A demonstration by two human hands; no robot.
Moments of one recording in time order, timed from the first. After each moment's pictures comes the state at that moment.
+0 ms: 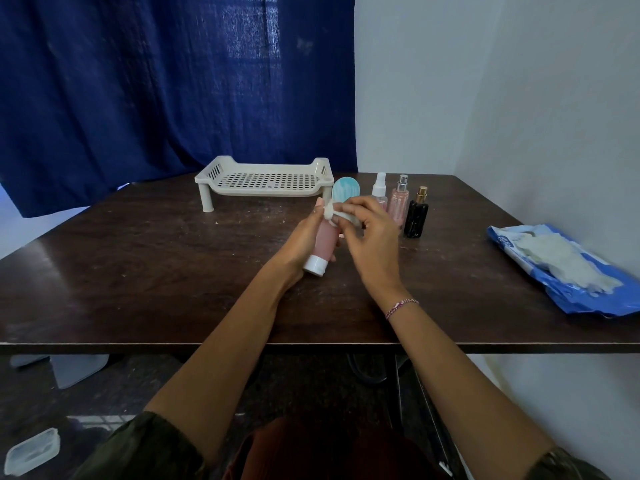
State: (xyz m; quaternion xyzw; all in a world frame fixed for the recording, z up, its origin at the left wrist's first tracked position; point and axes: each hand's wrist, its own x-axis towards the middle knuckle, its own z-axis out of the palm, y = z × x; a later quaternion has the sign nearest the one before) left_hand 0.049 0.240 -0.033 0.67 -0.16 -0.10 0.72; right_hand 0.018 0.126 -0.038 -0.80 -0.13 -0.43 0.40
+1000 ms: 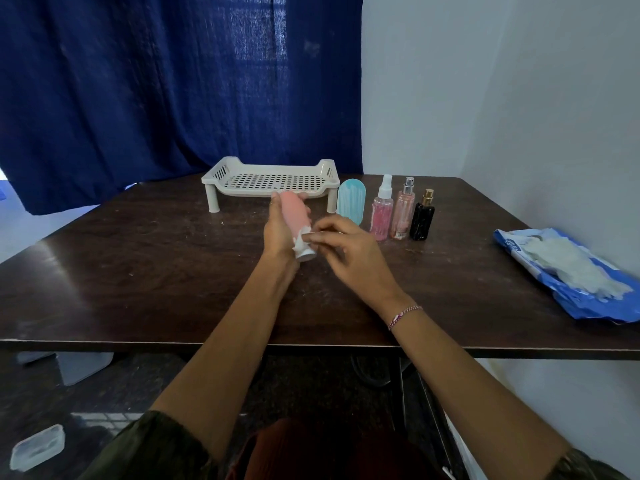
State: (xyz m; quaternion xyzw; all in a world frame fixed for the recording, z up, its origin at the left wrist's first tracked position) left_hand 0.058 0.253 -0.025 0.43 0.01 -0.01 0.90; right_hand 0.015 0.136 -0.045 -0.81 -0.33 -0.37 0.32
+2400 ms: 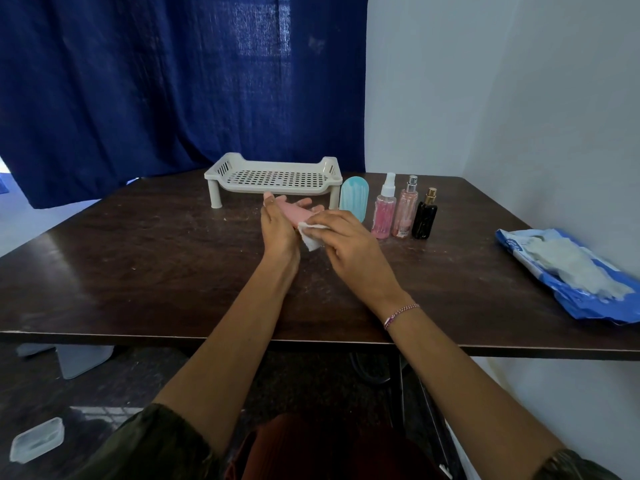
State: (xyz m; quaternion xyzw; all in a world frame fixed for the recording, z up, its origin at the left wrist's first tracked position) left_hand 0.069 0.253 -0.030 0.43 0.04 0.06 0.90; right_hand 0.013 0.142 -0.043 -0.83 -0.32 -0.43 0.16
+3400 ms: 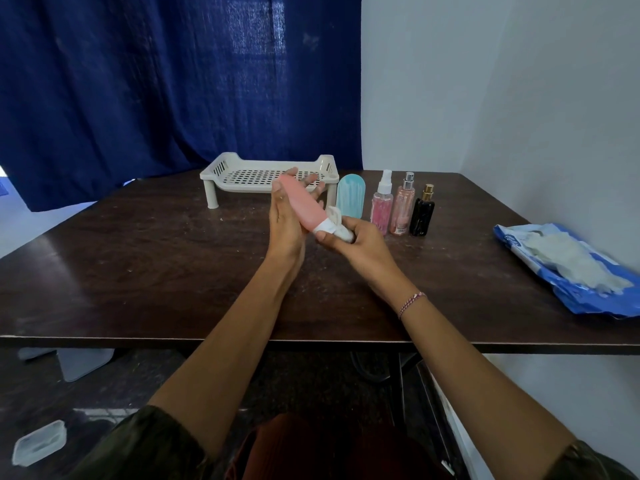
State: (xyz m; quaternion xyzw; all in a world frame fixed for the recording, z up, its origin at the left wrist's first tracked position) left_hand 0.061 0.246 -0.030 0.51 -0.11 0.11 0.85; right_hand 0.020 0.129 -0.044 -0.81 -0.10 -0.14 0.57
